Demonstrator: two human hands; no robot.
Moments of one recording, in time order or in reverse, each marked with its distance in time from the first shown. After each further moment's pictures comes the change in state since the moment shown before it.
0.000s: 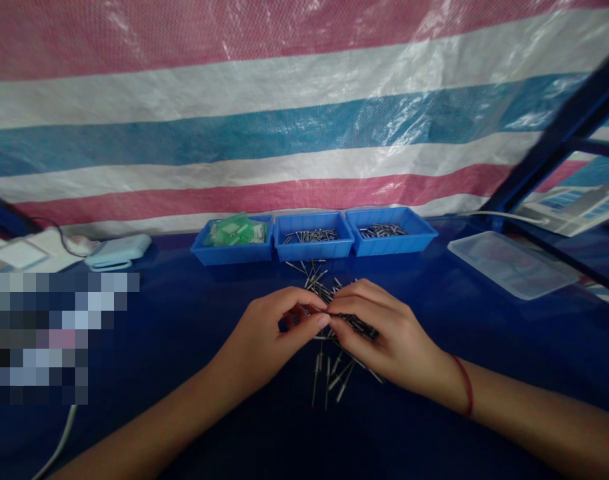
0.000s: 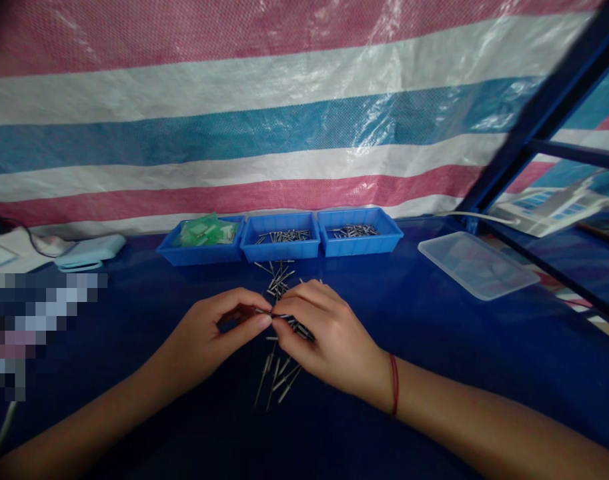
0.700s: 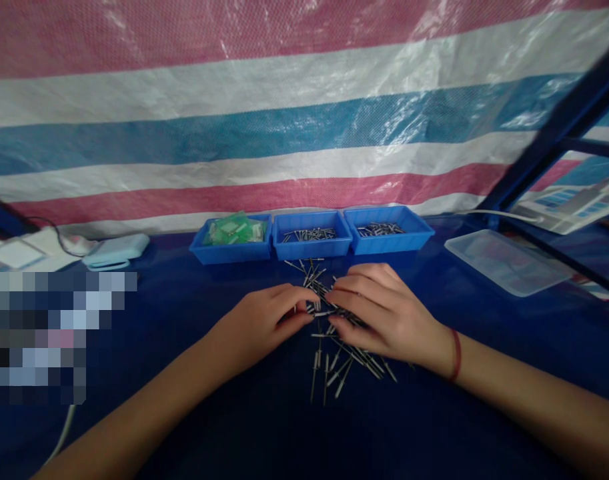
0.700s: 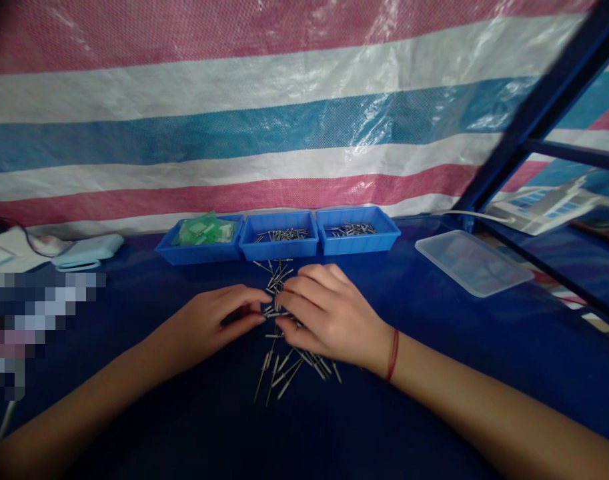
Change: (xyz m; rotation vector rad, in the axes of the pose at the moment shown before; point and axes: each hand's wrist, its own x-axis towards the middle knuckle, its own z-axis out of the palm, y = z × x) left_hand 0.009 -0.018 -0.014 0.286 -0.173 0.198; right_hand 0.003 0.019 -0.014 -0.399 -0.098 -0.257
